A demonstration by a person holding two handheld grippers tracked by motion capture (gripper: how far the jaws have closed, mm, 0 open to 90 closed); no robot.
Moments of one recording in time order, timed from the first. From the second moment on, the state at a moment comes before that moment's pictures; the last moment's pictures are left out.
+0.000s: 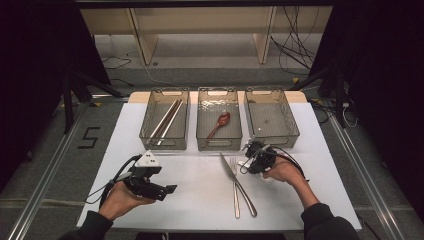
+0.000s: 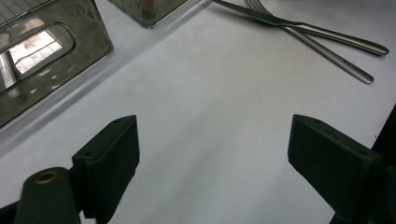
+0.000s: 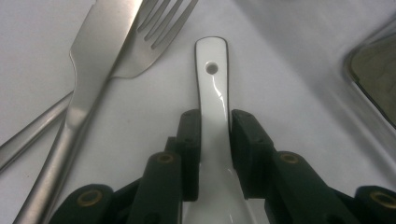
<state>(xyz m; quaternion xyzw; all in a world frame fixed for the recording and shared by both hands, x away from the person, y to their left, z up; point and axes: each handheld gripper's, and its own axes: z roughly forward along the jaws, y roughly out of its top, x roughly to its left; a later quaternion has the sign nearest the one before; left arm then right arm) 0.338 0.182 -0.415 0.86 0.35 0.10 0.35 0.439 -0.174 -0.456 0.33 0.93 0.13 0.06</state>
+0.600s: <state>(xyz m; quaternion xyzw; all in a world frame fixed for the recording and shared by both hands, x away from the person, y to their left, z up) 0.339 0.183 -0.416 0.86 0.35 0.11 0.35 0.436 -0.179 -0.447 0.33 0.93 0.13 0.05</state>
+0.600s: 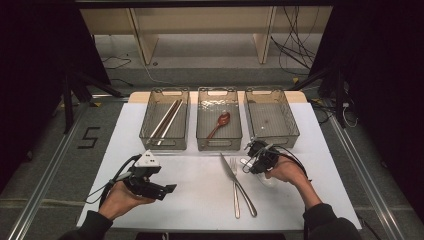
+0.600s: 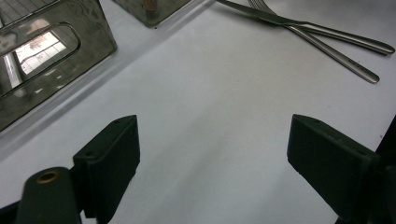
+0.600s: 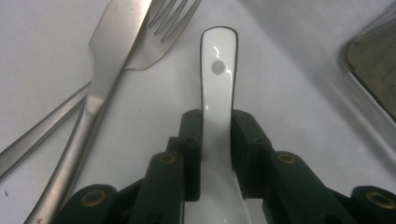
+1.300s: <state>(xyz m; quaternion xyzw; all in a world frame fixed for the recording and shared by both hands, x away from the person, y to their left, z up) 0.340 0.185 -0.415 0.86 0.35 0.11 0.35 0.435 -0.184 -0.432 0.34 0.93 0.16 0.05</state>
